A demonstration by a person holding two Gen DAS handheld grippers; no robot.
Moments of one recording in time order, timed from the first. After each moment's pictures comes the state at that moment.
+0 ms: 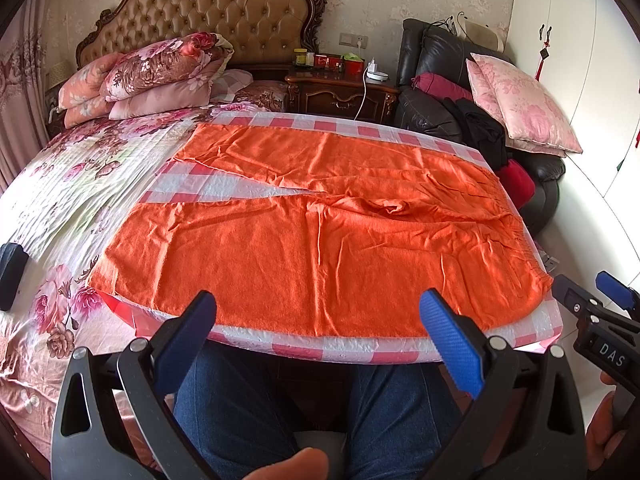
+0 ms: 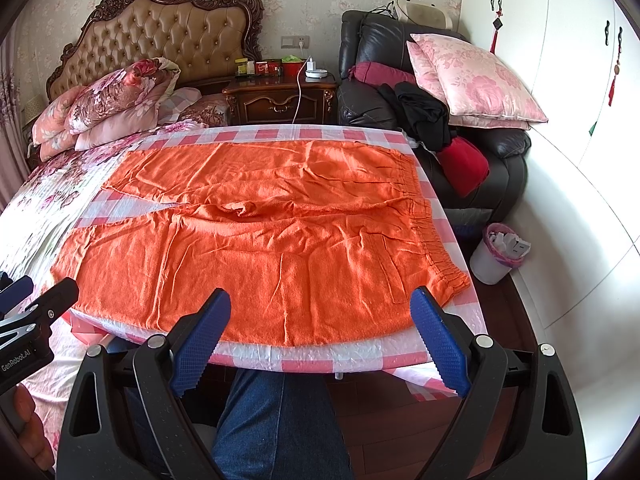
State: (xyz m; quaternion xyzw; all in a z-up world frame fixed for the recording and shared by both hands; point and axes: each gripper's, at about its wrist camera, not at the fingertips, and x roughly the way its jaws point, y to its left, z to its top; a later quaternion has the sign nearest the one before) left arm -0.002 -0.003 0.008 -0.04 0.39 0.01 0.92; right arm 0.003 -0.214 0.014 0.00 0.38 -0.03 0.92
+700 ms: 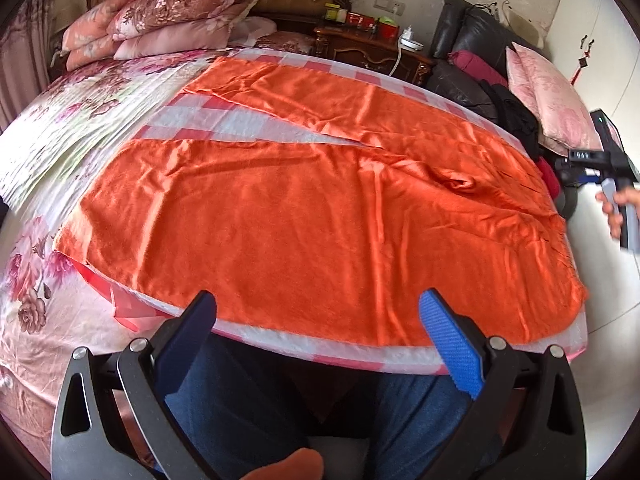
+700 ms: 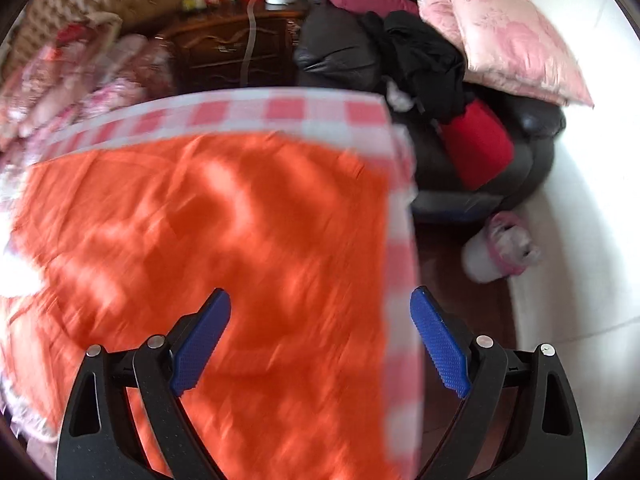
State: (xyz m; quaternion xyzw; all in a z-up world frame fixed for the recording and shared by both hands) left arm 0.048 0.063 -0.076 -0.10 0.46 0.03 0.88; right arm 0.326 -0.347 -0.048 -0.02 0.52 -0.05 0.85
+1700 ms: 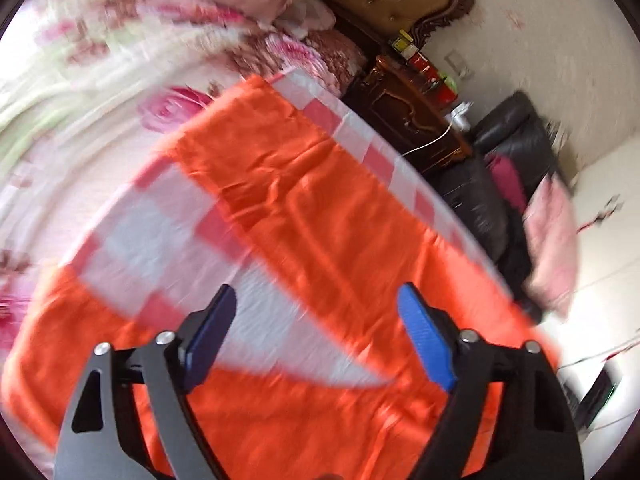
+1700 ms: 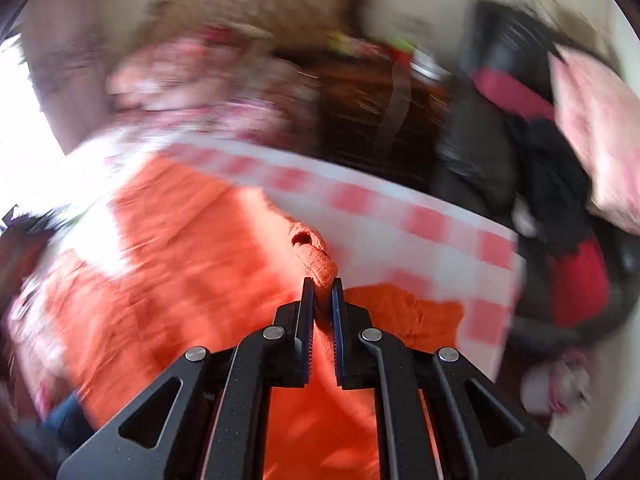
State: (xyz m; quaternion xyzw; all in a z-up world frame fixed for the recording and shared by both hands) left arm 0.319 0.231 -0.065 -0.37 0.45 0.00 0.81; right arm 0.319 -0.301 0.003 -0.06 0.41 0.26 0.87
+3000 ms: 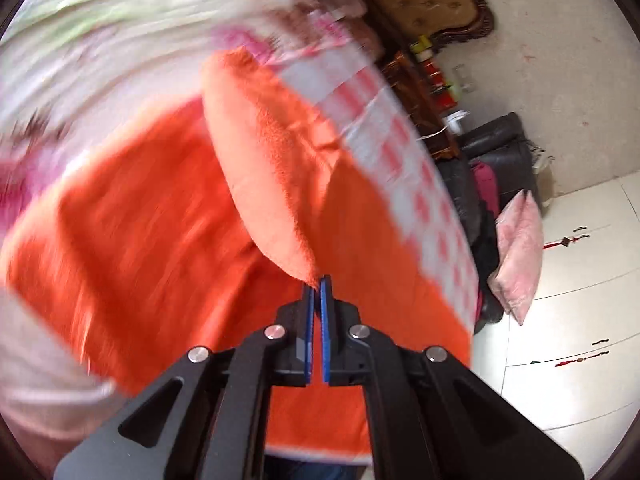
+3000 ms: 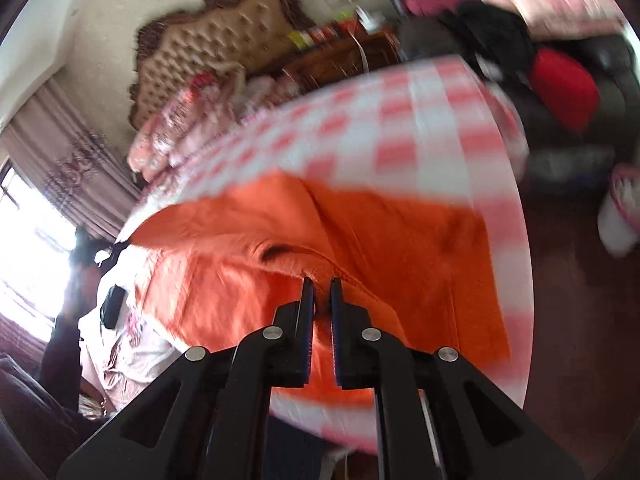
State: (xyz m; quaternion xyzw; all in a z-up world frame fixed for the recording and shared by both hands) left arm 0.143 0.254 -0.111 -0.45 0.46 0.00 0.77; right arm 0.125 -0.383 -0.080 0.19 0.46 0.20 0.84
